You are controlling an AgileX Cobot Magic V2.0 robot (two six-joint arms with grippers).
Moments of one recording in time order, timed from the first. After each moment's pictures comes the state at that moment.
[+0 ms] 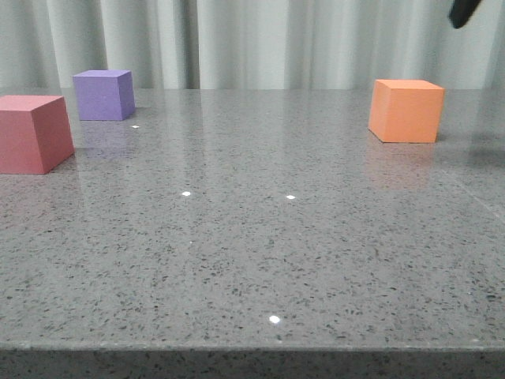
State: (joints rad) left arm -0.07 0.00 0.00 0.16 -0.01 -0.17; right arm 0.15 1.45 -1.36 0.05 0.91 0.17
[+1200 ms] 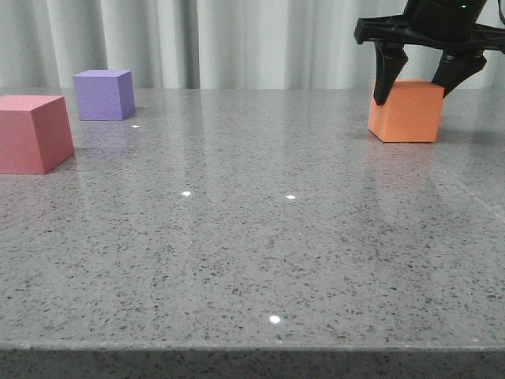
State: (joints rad) left arm -0.07 0.00 0.00 0.16 -0.01 -0.17; right arm 0.19 1.89 -1.65 0.02 0.89 0.17
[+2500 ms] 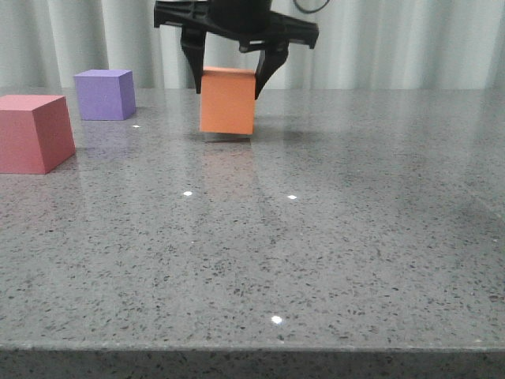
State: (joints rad) left arm -0.07 0.00 0.00 0.16 -0.01 -0.17; right arm 0.63 2.22 -2.24 -0.15 1.11 0.64
